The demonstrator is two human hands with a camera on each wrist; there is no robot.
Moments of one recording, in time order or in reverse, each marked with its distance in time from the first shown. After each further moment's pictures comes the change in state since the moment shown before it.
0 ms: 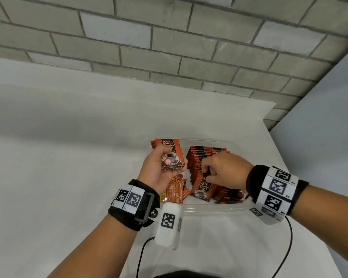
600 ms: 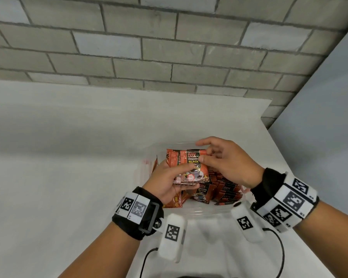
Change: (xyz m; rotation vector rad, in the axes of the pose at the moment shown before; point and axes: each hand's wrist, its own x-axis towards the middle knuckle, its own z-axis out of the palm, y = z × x) left_hand -0.013 -0.010 0.016 0.293 -0.226 -0.085; right_hand -0.020 -0.002 -0.010 0.886 0.400 0.002
